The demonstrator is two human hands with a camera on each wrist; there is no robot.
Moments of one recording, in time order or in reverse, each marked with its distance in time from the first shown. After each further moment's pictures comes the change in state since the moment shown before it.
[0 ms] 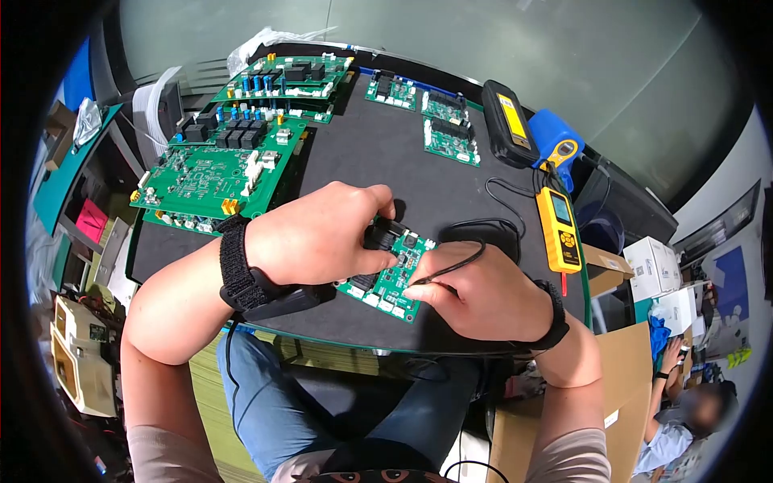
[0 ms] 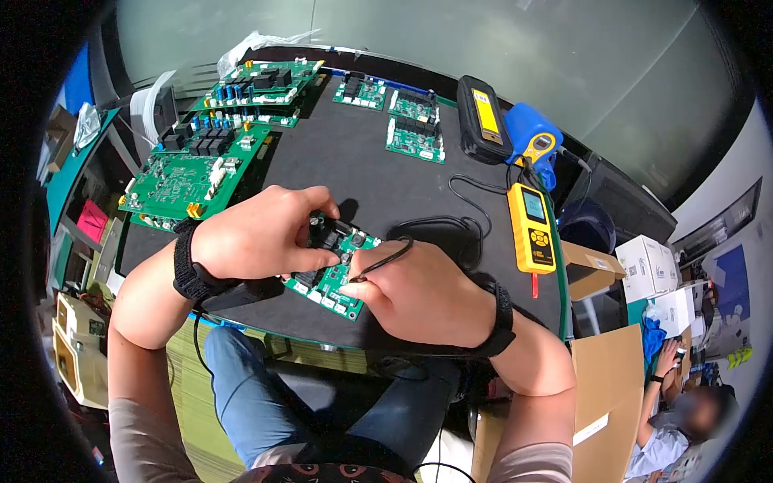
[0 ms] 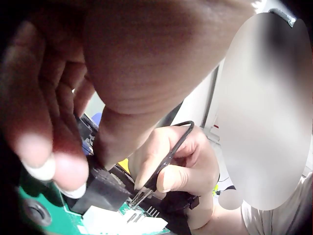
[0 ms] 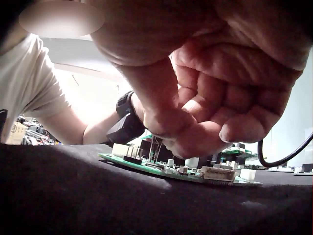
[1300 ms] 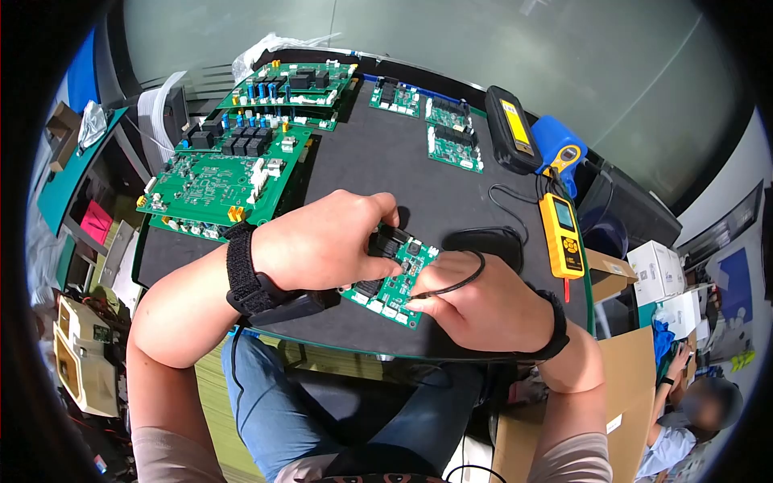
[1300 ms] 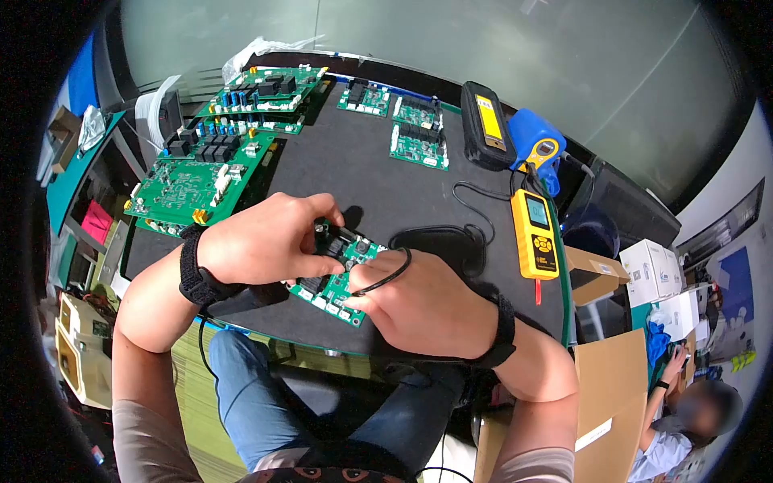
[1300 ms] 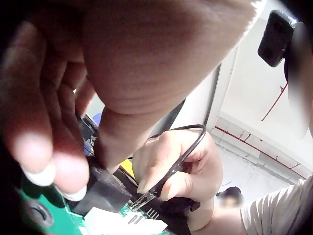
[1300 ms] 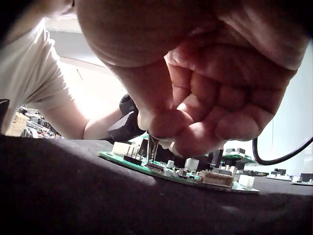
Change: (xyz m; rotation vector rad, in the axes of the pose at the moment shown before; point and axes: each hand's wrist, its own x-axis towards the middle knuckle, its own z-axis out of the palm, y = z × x) left_hand 0.001 0.004 -0.003 -0.063 -0.048 -0.086; right_hand -0.002 0.001 -0.001 -0.047 -0.032 -0.142
